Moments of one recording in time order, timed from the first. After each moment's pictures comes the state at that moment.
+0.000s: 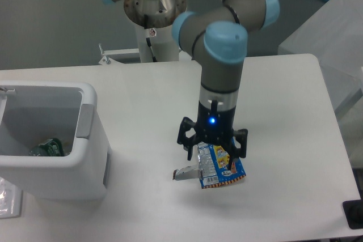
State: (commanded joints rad) arm 2.50 -1.98 -1.66 -0.77 1.35 0.85
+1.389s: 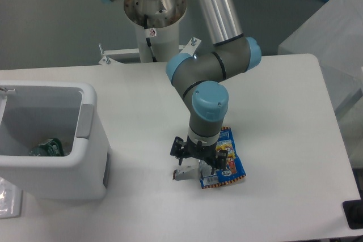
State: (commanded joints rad) arm 2.45 -2.10 -1.72 -0.77 1.46 0.75
